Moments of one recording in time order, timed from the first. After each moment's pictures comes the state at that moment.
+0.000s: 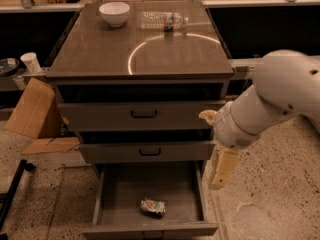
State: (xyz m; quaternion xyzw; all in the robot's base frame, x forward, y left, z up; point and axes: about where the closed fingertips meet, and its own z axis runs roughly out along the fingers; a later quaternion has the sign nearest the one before) arm 0.443 -0.126 0.768 -0.69 0.69 0.10 0.19
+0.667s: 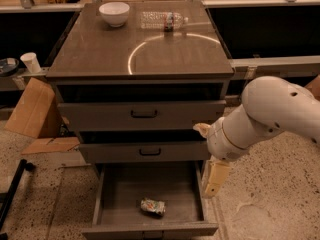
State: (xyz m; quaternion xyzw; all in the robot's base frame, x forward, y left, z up) arm 0.442 -0.113 0.719 -0.68 0.69 0.12 0.19
